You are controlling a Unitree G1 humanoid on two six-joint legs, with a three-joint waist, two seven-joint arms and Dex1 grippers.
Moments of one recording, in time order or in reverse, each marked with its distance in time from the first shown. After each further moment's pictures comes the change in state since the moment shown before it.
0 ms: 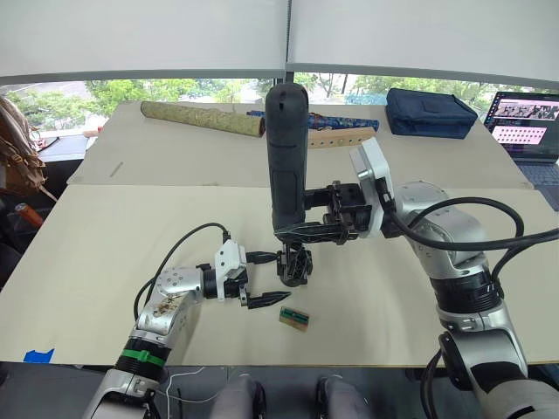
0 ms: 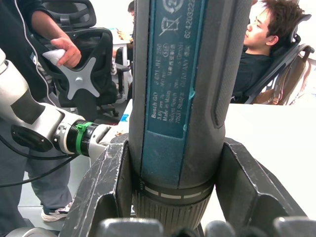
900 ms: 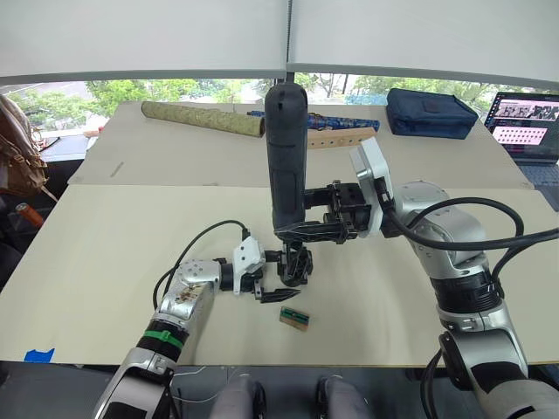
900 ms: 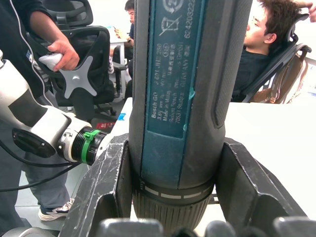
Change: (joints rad) left arm -0.133 -0.072 -0.062 0.203 0.102 -0.041 0.005; right arm 0.000 -0.002 0.000 0.000 -0.007 0.000 -0.007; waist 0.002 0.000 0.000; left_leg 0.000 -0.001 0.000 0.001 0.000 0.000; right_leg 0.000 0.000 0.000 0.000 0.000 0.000
